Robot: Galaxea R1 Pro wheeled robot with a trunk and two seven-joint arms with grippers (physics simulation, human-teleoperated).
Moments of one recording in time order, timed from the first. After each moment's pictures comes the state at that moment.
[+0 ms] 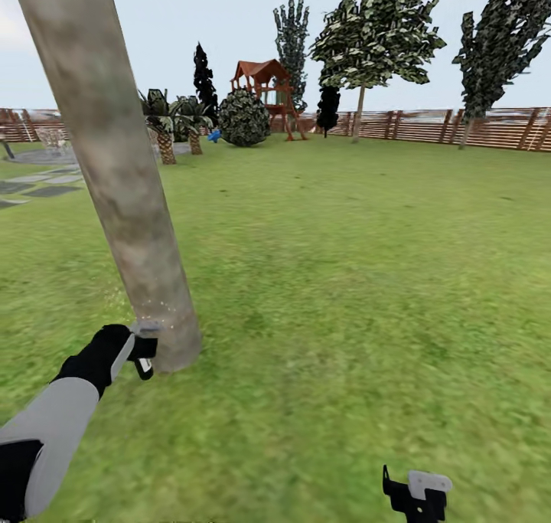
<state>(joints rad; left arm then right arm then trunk) -0.92 0.20 0.07 -0.52 -0.03 0.70 -0.04 -0.45 -0.05 -0.23 -0.04 0.24 -0.64 -0.24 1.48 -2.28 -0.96</state>
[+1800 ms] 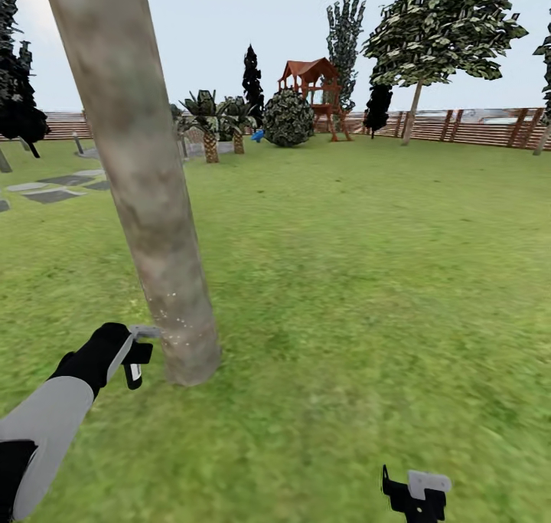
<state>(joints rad) -0.93 0.23 -0.03 -0.52 -0.04 0.79 -0.05 -0.45 -0.05 -0.23 -0.04 0.24 -0.64 -0.24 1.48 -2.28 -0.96</state>
